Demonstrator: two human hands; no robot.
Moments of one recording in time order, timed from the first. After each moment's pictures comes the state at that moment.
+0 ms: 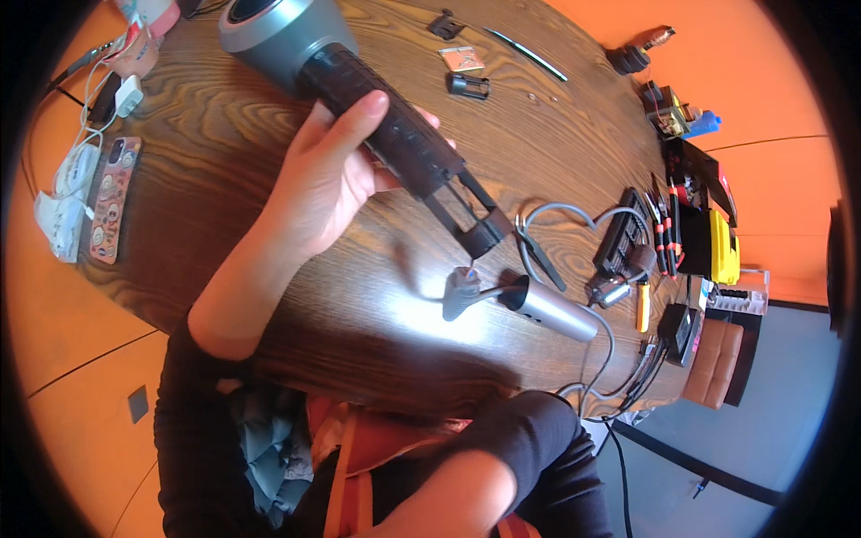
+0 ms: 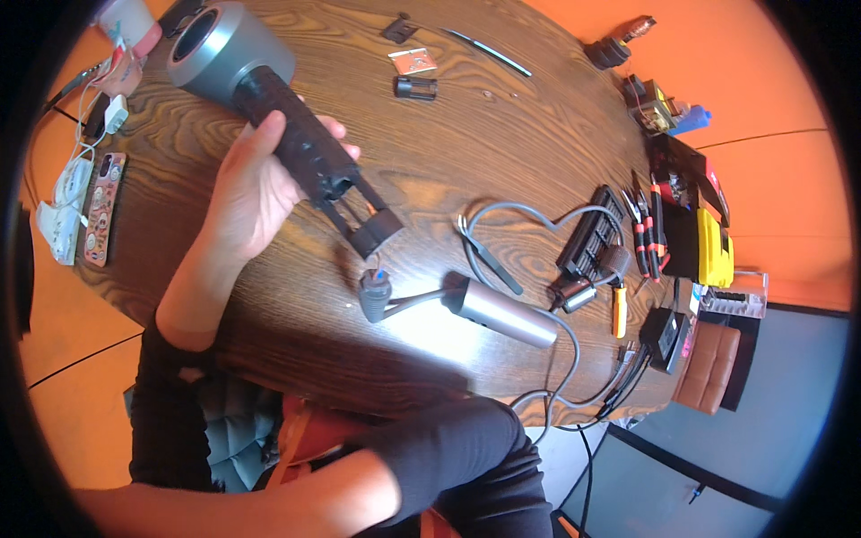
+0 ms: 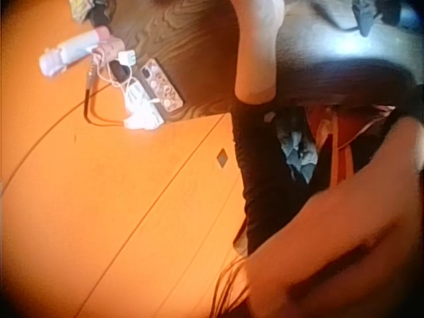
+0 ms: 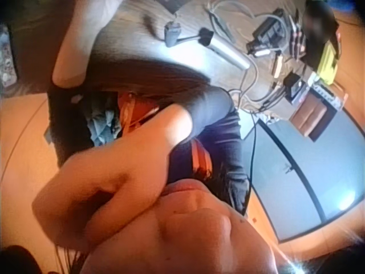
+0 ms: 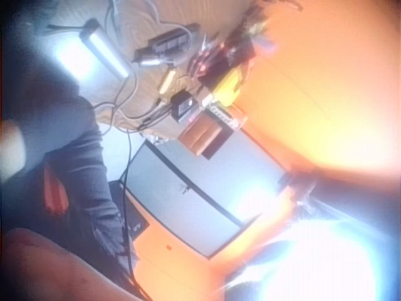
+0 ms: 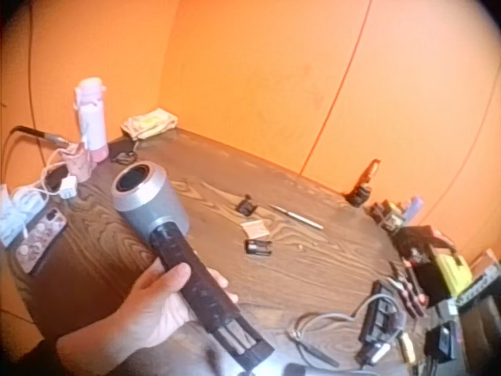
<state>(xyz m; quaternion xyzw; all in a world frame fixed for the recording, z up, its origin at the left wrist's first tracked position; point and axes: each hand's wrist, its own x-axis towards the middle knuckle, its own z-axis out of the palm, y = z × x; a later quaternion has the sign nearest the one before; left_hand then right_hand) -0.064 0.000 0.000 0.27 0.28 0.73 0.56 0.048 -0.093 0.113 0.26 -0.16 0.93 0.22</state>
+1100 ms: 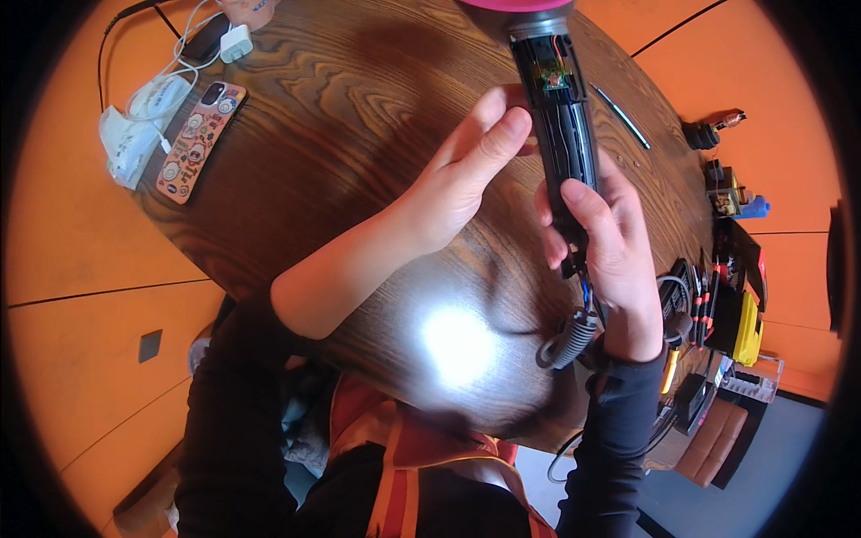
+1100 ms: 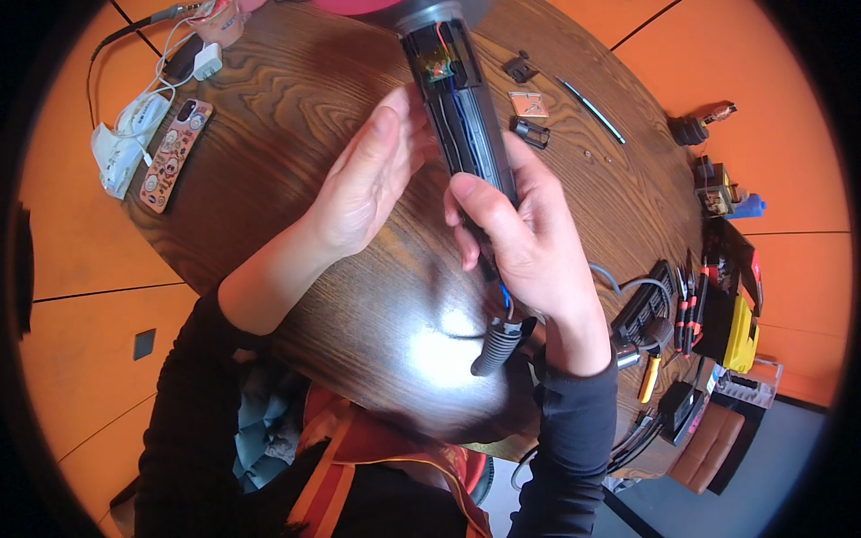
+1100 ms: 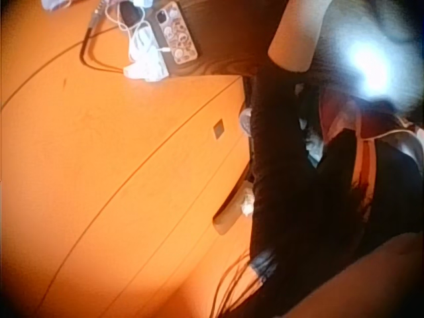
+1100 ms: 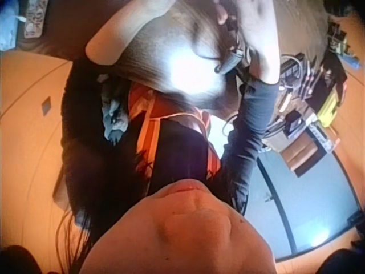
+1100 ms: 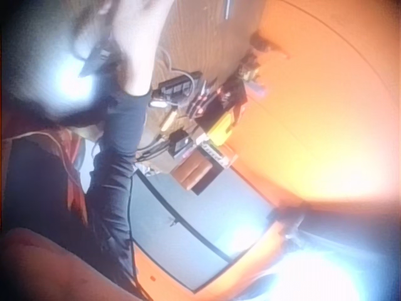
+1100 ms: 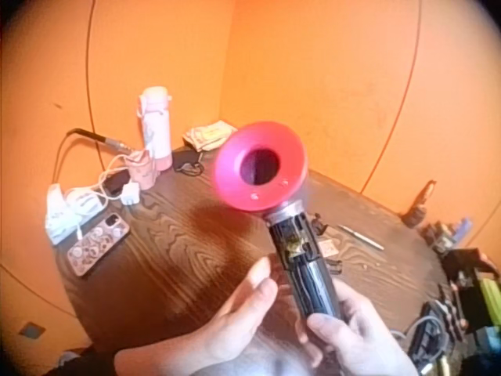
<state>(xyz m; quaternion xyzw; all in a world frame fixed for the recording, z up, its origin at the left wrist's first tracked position) -0.069 0.003 0.004 0.43 0.28 0.77 0.38 0.063 0.074 0.064 -0.21 -0.67 0.70 0.15</state>
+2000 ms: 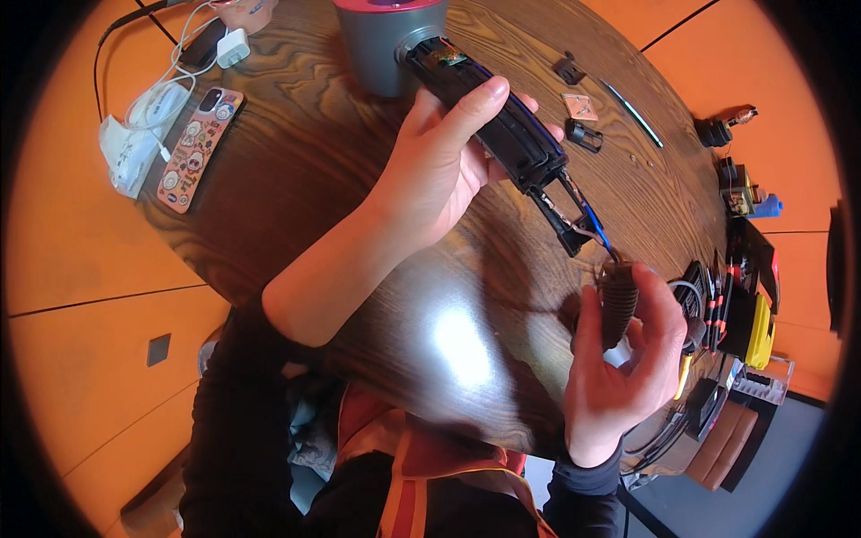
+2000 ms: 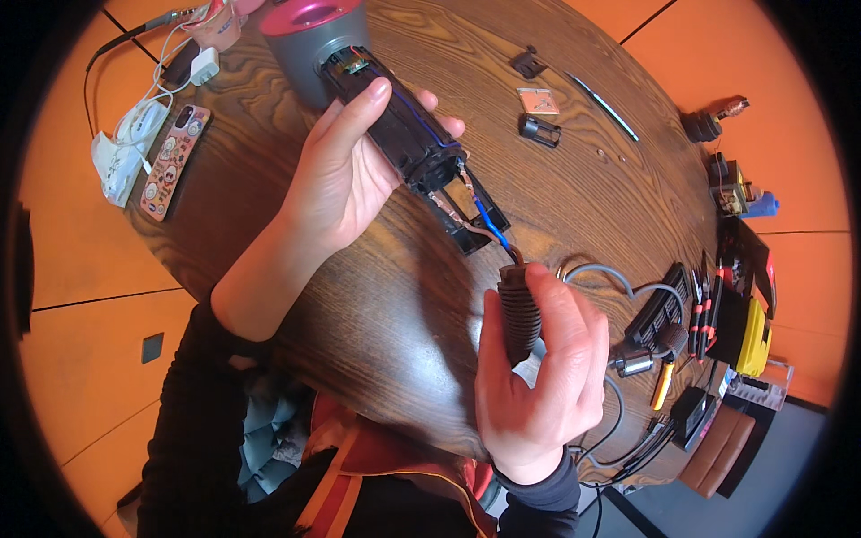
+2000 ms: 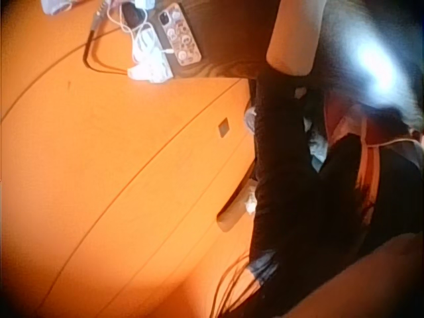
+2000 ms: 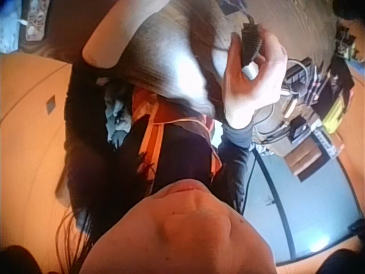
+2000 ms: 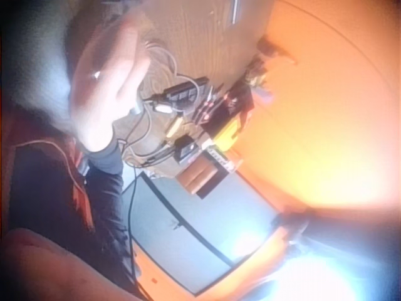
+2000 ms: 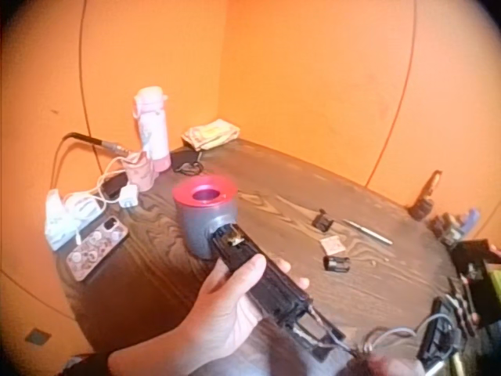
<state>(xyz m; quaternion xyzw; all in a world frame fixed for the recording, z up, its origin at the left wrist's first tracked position) -0.079 0.000 0.011 0.20 0.26 0.82 0.47 0.105 0.008 0.059 -0.28 -0.88 0.04 0.38</state>
